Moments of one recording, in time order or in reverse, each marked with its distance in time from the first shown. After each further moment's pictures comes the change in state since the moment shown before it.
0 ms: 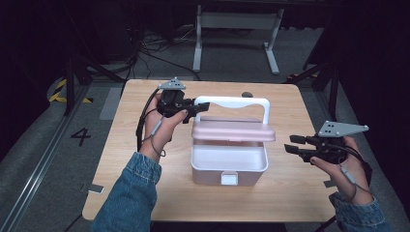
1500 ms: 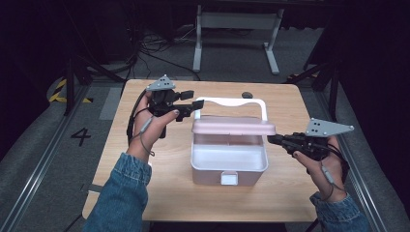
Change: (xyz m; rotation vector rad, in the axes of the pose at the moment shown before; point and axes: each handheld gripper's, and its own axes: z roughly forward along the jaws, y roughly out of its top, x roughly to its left) left arm 0.009 -0.004 -0.027 -0.103 0.023 0.081; right arm 0.022 0.020 0.029 -0.195 0.090 -0.066
